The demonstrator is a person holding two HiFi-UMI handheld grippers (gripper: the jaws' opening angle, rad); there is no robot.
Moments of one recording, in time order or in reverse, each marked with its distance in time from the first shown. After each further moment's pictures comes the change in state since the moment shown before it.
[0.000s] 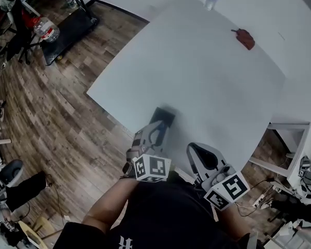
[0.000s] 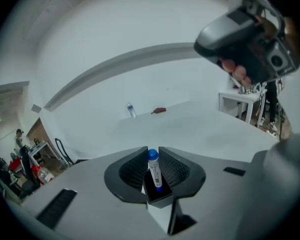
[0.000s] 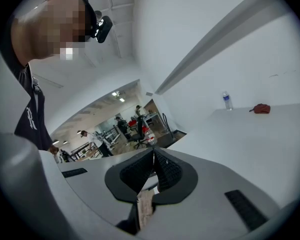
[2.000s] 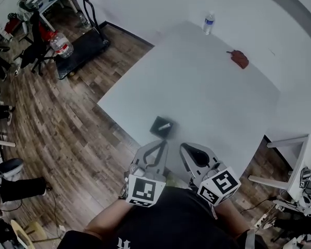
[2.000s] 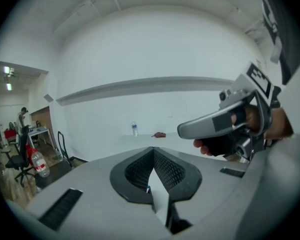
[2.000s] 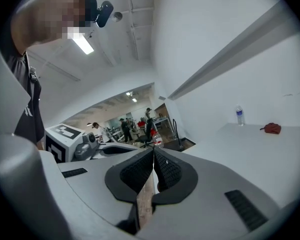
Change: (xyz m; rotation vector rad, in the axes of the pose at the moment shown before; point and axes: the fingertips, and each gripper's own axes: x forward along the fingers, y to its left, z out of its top) left arm -0.103 -0.009 0.097 -0.229 -0.200 0.015; right arm -0.015 0.021 0.016 -0.160 -0.046 0.108
